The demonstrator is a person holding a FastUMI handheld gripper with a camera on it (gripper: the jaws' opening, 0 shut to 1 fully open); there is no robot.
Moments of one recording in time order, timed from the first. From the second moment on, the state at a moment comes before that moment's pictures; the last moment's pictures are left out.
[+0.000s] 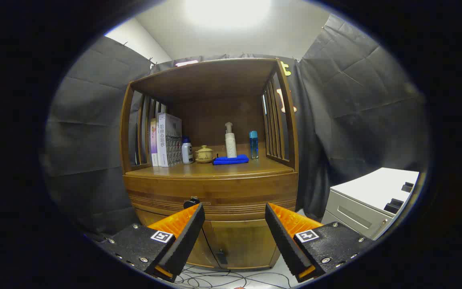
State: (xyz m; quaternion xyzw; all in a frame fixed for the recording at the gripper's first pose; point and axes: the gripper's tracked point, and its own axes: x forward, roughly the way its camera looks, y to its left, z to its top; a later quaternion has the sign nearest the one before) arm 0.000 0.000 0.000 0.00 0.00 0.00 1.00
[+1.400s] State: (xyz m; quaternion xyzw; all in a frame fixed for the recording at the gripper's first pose) arm 0.078 0.076 -0.002 0.01 0.03 0.06 1.00
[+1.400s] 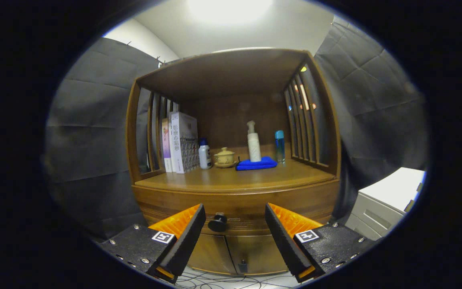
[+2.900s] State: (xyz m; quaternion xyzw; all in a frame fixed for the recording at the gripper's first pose) arm 0.103 0.117 -0.102 0.00 0.10 0.06 0.99
